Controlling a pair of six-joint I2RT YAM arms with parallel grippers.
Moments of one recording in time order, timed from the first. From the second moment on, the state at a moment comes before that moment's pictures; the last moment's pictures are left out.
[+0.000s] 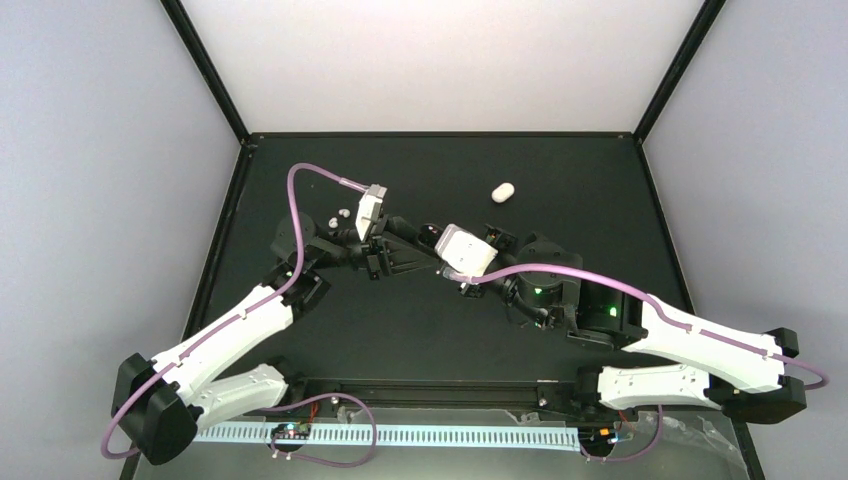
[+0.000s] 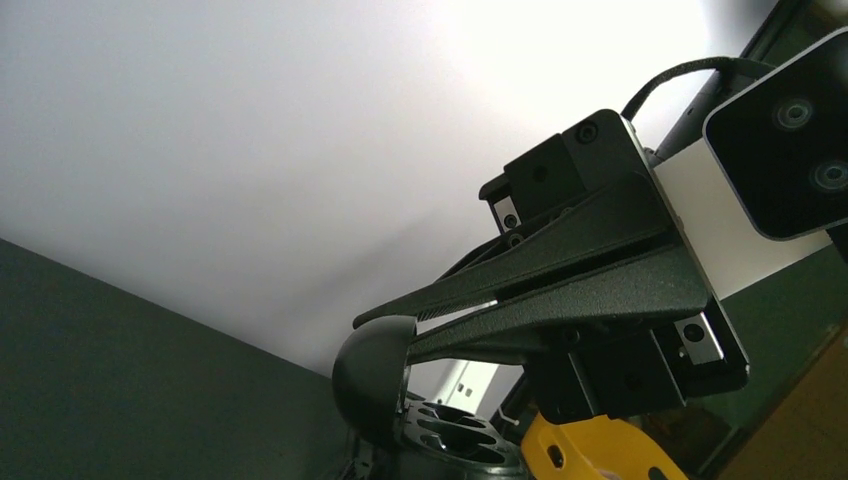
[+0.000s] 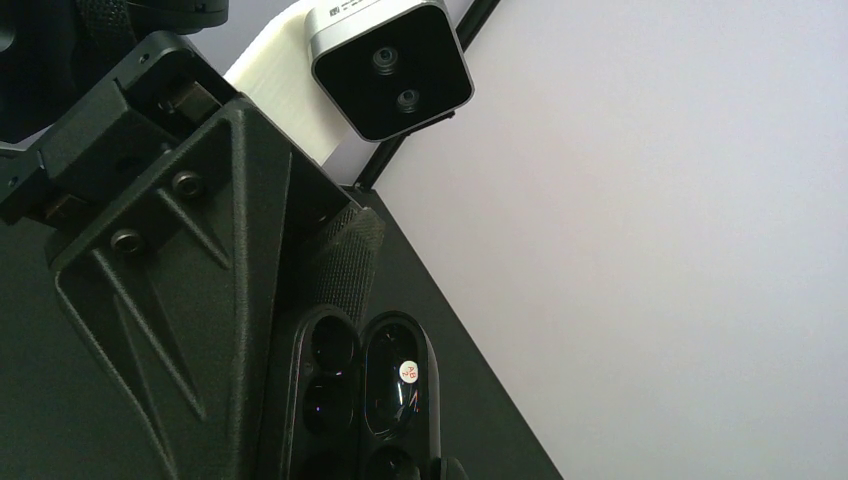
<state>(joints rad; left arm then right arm) -0.64 1.02 0.74 0.60 0.90 -0.77 1.31 1.01 1.21 -0.37 0.49 -0.49</state>
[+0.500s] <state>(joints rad) -0.64 1.02 0.74 0.62 0.90 -0.79 1.31 1.01 1.20 -0.37 0.49 -0.49</state>
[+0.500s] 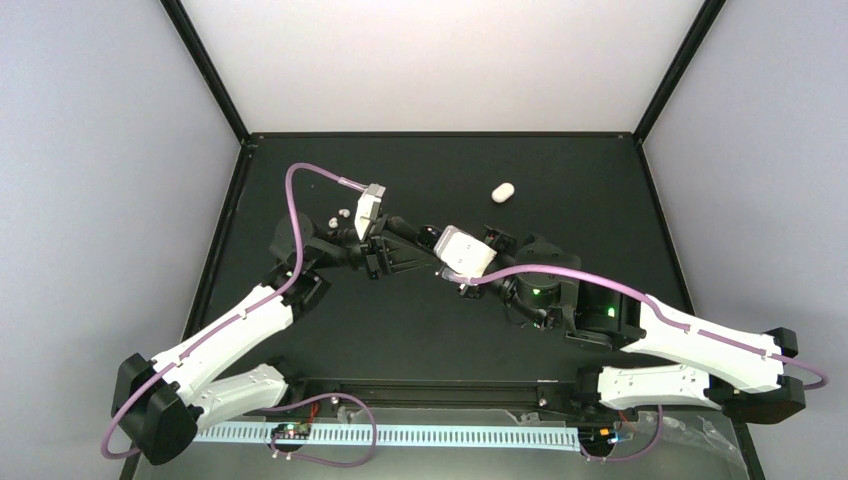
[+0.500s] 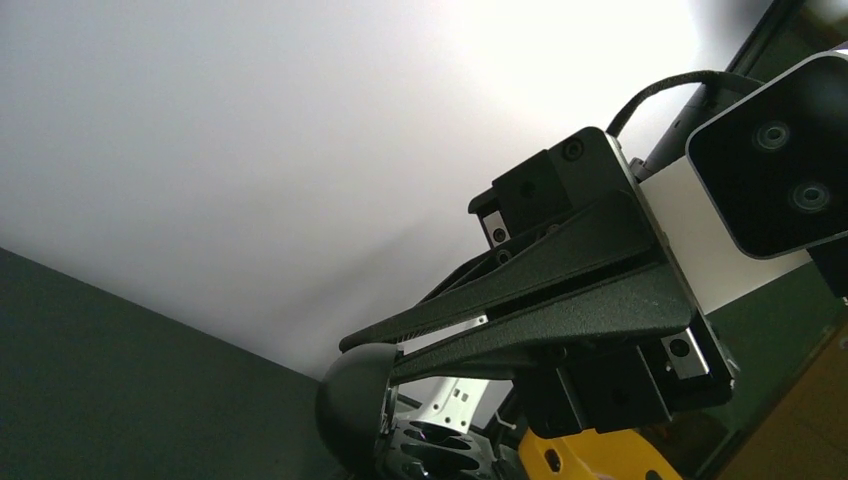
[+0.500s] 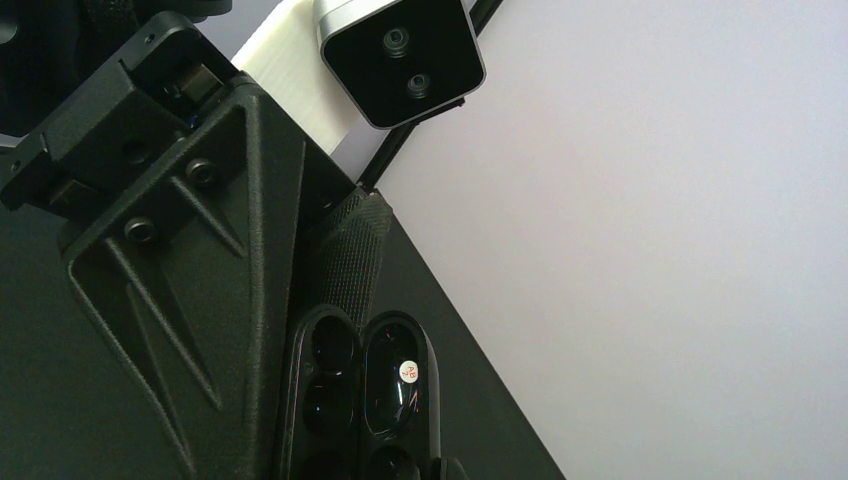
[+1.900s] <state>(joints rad) -0.64 0.93 0.70 0.66 1.01 -0.64 1.31 0.93 1.34 -0.41 0.34 -0.25</state>
